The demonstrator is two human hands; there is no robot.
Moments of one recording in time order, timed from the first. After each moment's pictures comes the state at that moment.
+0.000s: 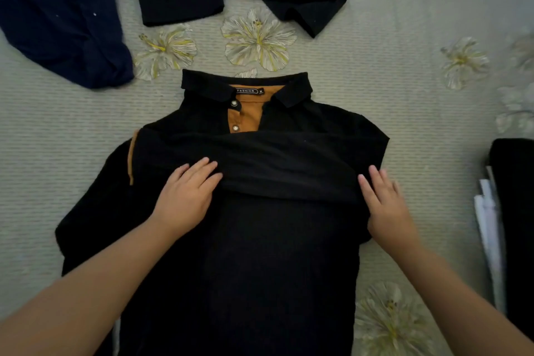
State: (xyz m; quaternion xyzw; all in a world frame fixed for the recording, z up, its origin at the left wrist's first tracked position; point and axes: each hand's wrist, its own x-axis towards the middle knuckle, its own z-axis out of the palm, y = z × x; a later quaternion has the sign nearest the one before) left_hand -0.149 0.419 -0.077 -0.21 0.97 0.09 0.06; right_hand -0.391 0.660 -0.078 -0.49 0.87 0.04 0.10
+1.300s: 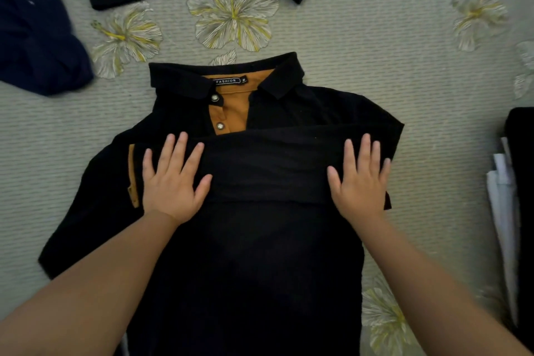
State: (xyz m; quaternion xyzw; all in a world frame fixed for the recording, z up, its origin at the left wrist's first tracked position) left_hand -0.169 0.403 -0.106 -0.35 0.92 0.12 0.12; right_hand -0.371 0.605 -0.101 -0.32 0.94 -0.01 0.14
